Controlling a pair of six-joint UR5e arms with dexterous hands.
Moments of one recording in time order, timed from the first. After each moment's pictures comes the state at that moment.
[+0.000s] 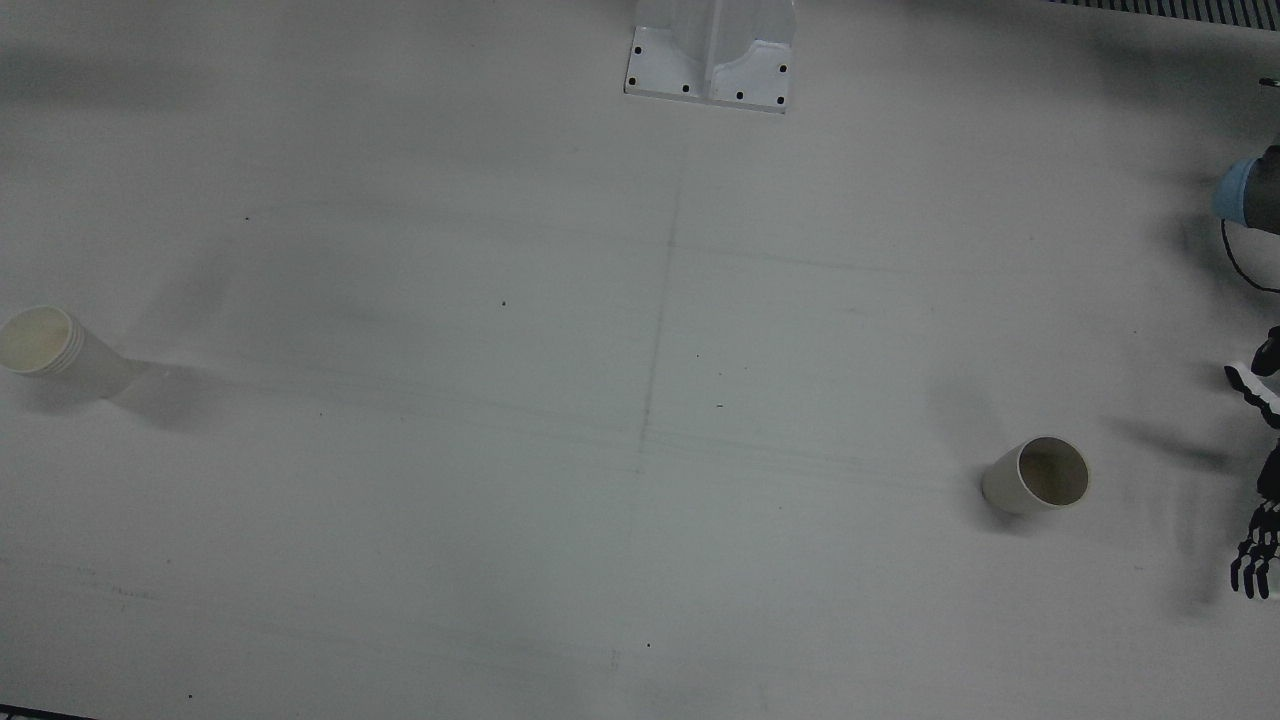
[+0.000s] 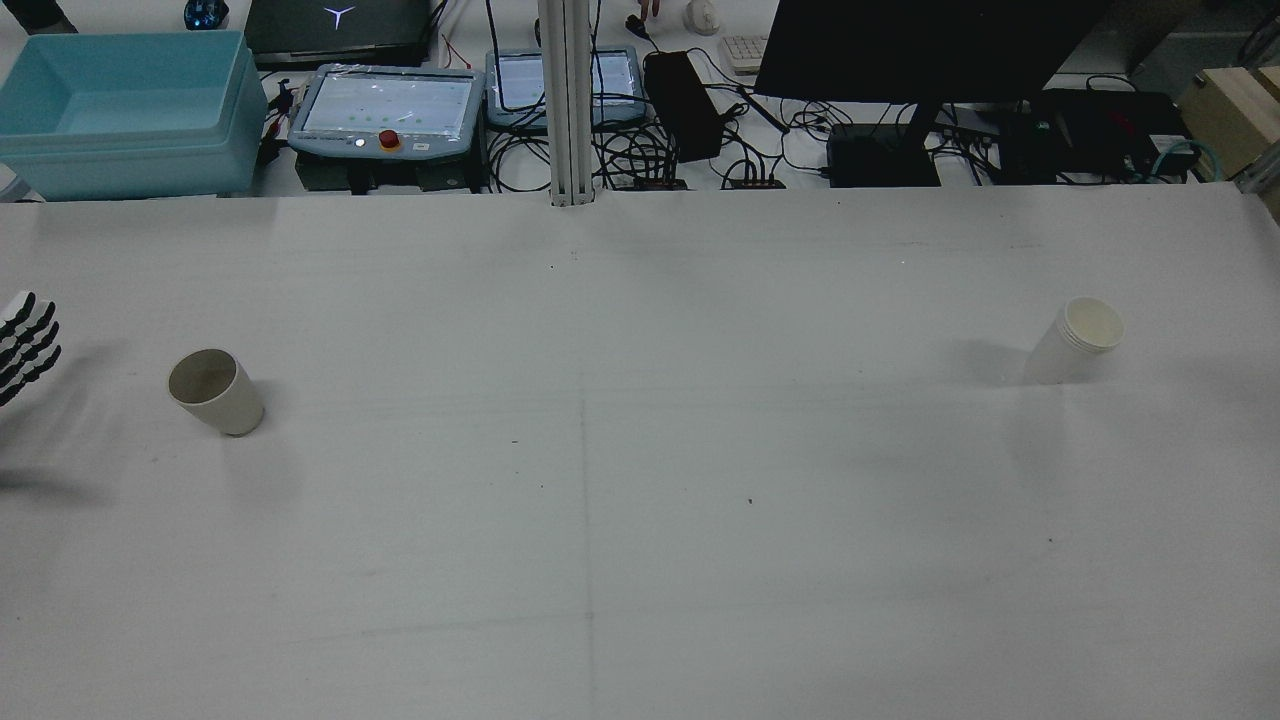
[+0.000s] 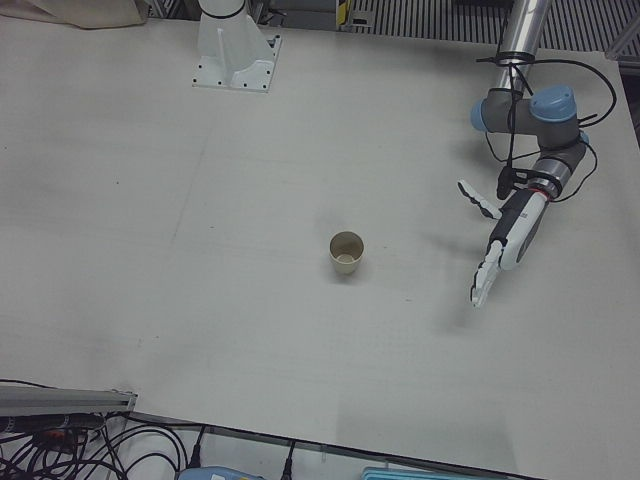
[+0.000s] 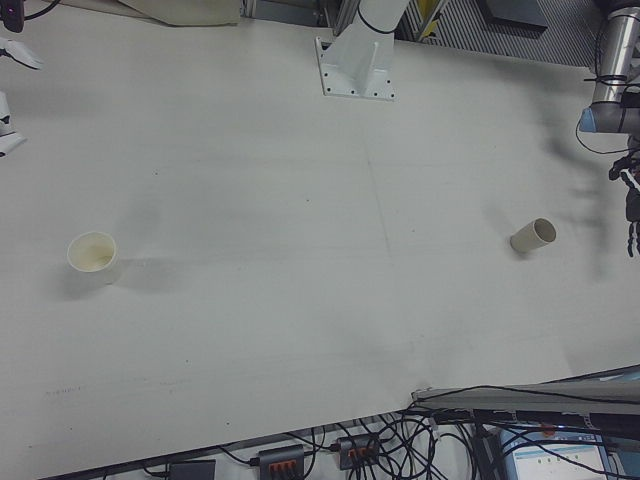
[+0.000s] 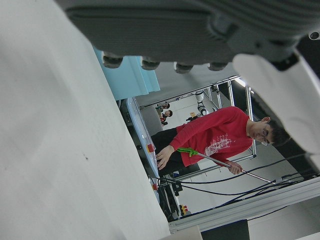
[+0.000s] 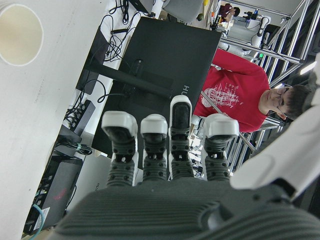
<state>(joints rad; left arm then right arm) -0.86 -1.47 -1.33 -0.67 1.26 0.46 1.38 -1.86 2.07 -3.43 -1.52 -0.30</state>
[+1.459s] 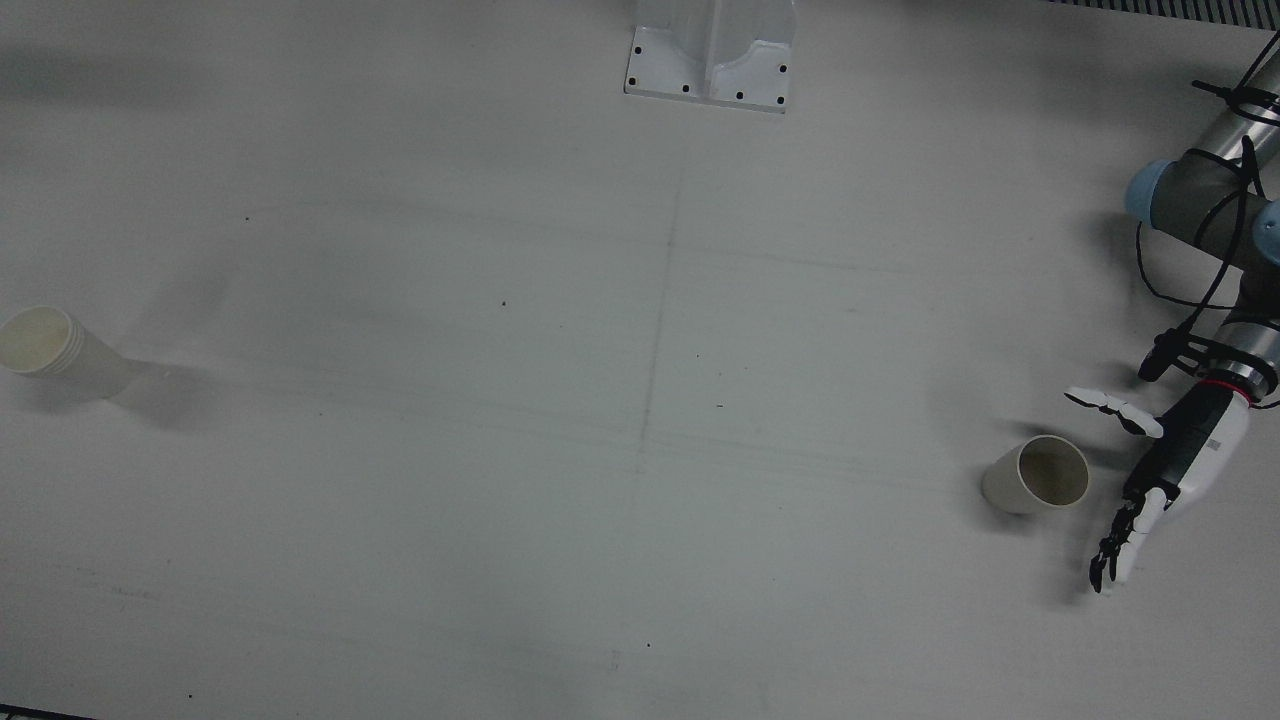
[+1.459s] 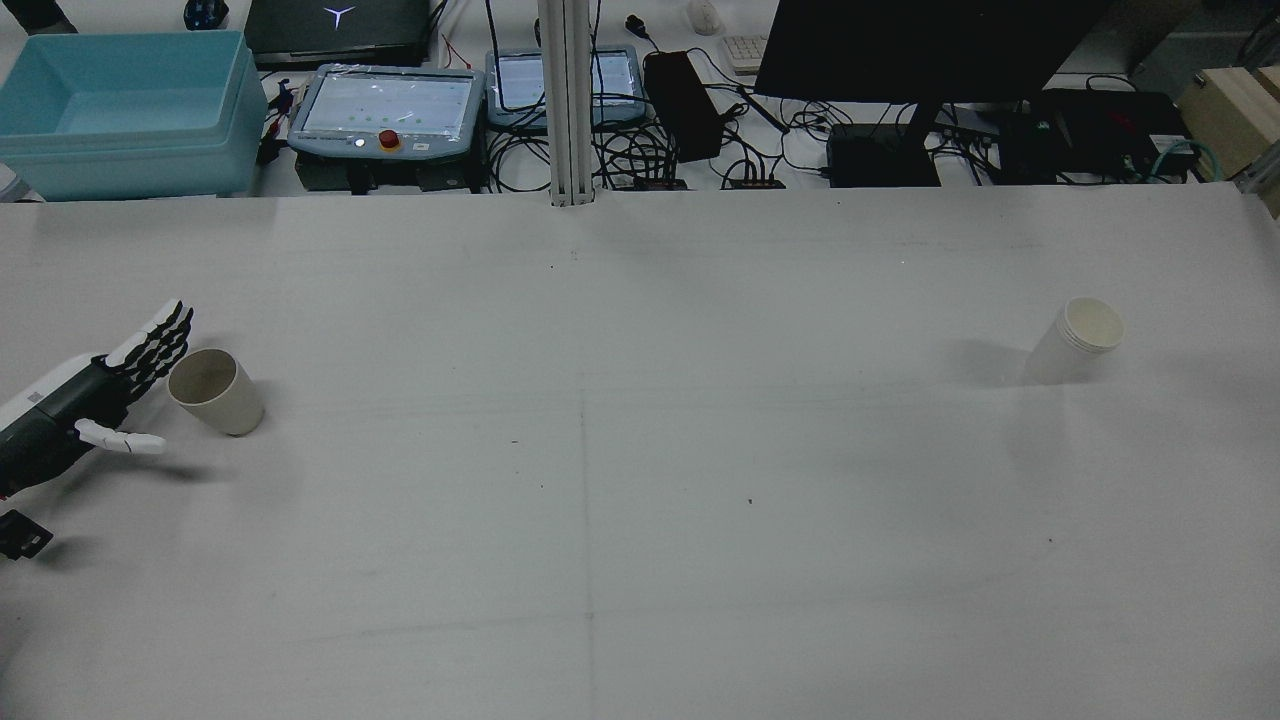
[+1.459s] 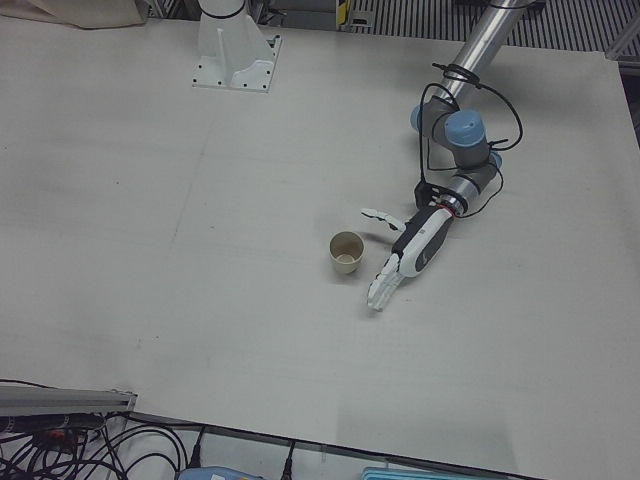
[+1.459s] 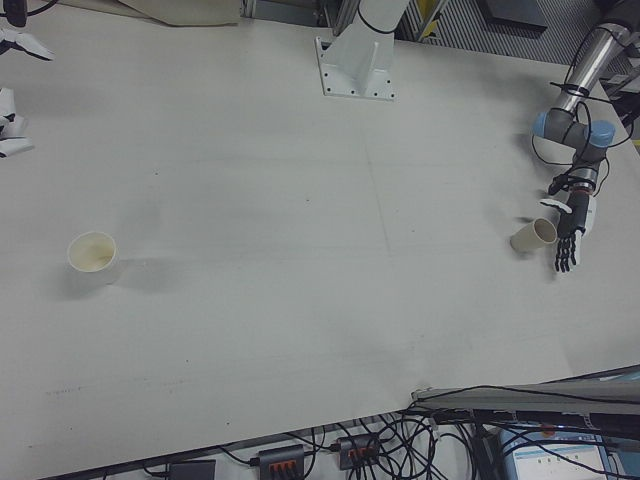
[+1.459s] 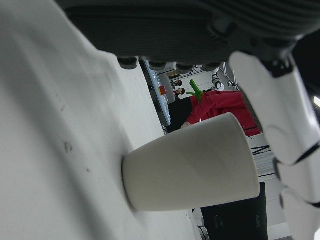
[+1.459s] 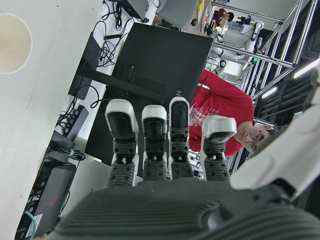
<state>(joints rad) -0.75 -1.58 -1.41 -0.49 1.24 0.51 1.39 -1.86 2.09 -3.43 -1.54 -0.30</state>
